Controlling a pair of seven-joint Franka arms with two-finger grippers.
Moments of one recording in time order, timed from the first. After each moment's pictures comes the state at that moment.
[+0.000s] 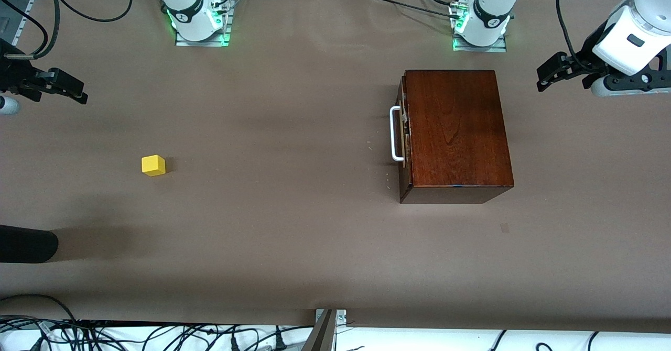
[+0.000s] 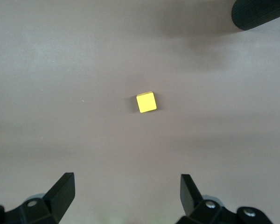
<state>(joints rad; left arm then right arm) -0.12 -0.08 0.00 -1.67 -0.01 1.53 -0.21 0.12 0.01 -0.15 -1.61 -0.02 1.56 0.01</state>
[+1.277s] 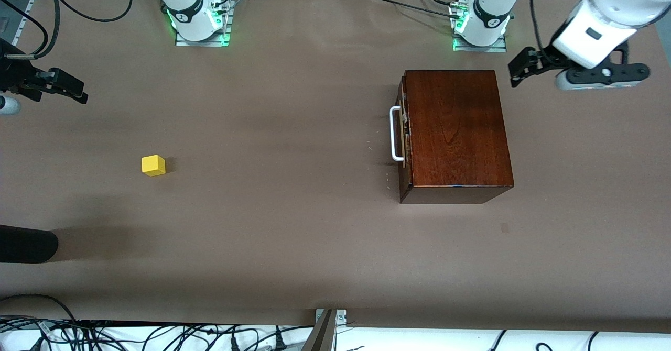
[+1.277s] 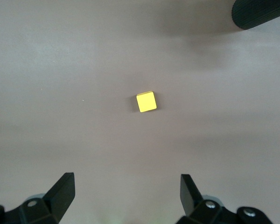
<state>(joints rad) -0.14 -0.06 -0.13 -1.65 -0.01 1.53 -0.35 0.12 0.01 -0.15 -1.61 -0.02 1.56 0.01</state>
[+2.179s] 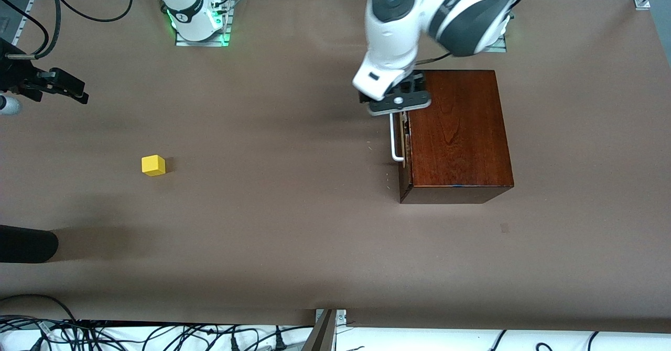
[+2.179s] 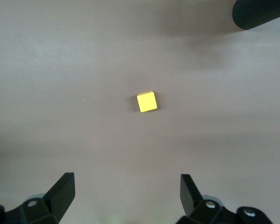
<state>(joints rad) -0.39 0.33 -0.41 -1.63 0.19 1.75 -0.96 0.12 0.01 -0.14 -1.61 -0.02 1.56 0.01</state>
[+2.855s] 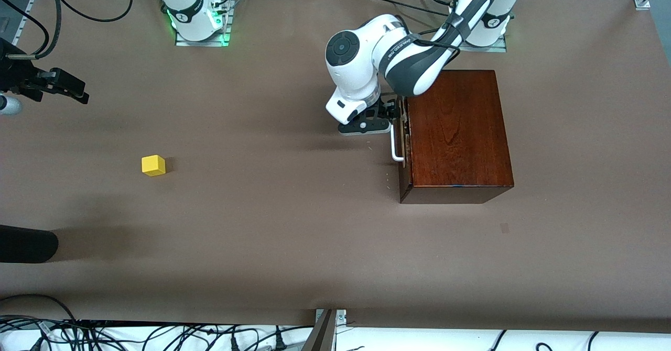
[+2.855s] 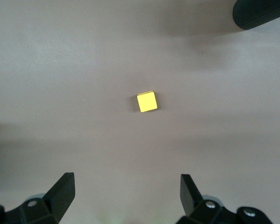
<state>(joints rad) -0.45 0.51 -0.40 -1.62 0.37 1.87 -0.97 0.12 0.01 -0.14 -1.61 -0.02 1.56 0.01</state>
